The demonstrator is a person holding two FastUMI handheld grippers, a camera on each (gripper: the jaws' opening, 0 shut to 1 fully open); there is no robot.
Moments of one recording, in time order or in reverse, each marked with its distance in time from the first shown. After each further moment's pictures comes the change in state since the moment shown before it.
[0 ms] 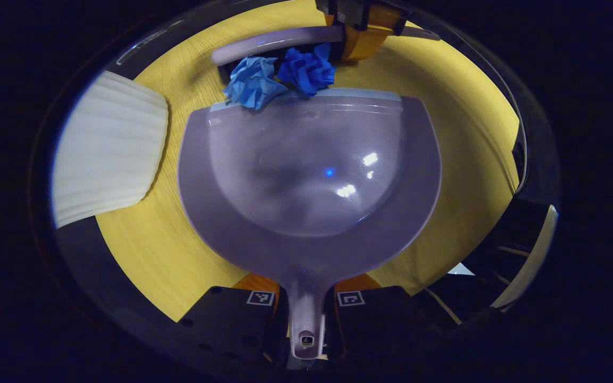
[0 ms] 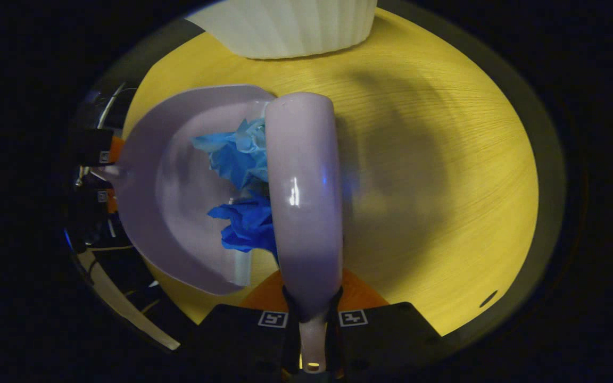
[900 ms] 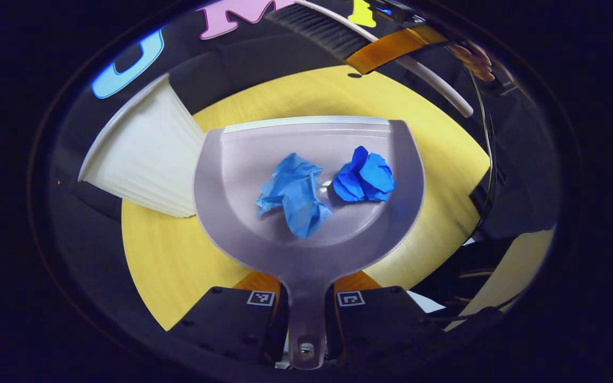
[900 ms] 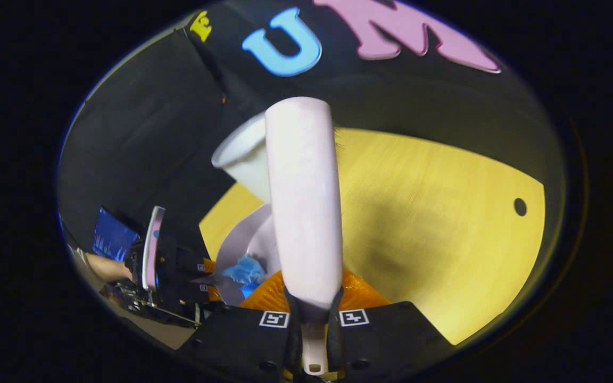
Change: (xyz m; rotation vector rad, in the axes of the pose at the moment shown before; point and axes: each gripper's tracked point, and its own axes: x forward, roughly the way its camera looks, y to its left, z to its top) left arm -0.109 -0.011 0.012 -0.103 -0.507 0.091; right arm -0.168 -0.012 0.036 0.565 -1.031 0.047
